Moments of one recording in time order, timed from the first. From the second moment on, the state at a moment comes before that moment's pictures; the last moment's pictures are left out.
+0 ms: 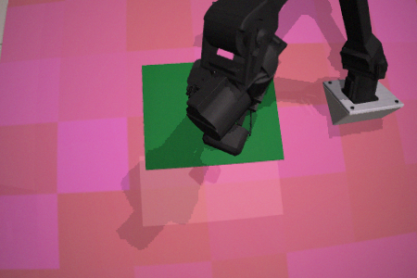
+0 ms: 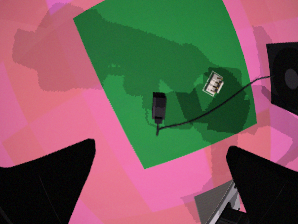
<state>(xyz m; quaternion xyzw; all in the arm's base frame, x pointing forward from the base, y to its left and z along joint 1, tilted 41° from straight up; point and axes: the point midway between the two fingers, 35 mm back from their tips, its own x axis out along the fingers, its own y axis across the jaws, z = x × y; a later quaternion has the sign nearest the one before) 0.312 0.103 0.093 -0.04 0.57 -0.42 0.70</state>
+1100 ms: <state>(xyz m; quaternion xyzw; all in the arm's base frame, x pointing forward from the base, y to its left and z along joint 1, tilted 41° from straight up) 0.313 0.022 0.001 -0.05 0.57 -0.42 0.71</state>
